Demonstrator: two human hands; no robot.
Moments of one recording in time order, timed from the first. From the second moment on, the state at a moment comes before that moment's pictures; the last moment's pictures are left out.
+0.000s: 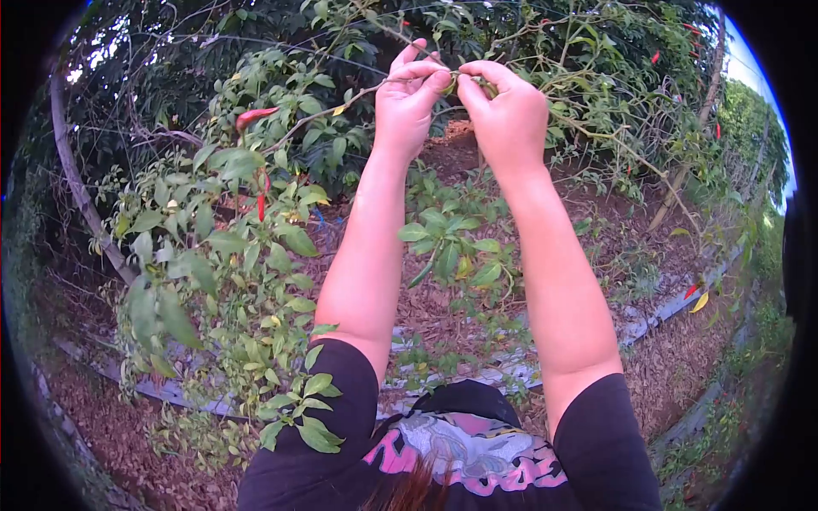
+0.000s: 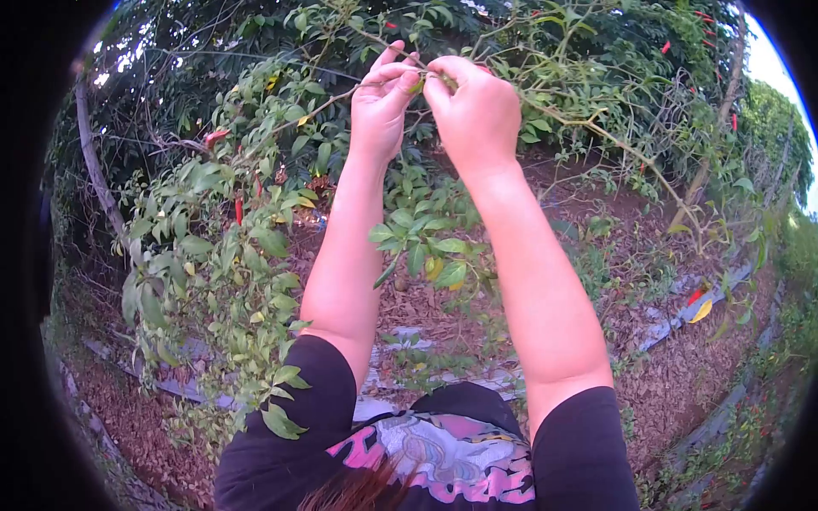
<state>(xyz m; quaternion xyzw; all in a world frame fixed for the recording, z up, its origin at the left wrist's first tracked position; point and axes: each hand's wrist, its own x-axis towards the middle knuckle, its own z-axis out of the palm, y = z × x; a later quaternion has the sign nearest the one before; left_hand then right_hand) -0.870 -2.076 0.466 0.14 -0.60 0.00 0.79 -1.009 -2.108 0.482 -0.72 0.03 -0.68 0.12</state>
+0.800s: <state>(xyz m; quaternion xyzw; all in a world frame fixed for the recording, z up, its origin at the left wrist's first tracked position) -0.875 -2.091 0.471 0.18 -0.58 0.09 0.79 -0.977 -2.123 0.481 -0.63 0.04 -0.74 0.25</state>
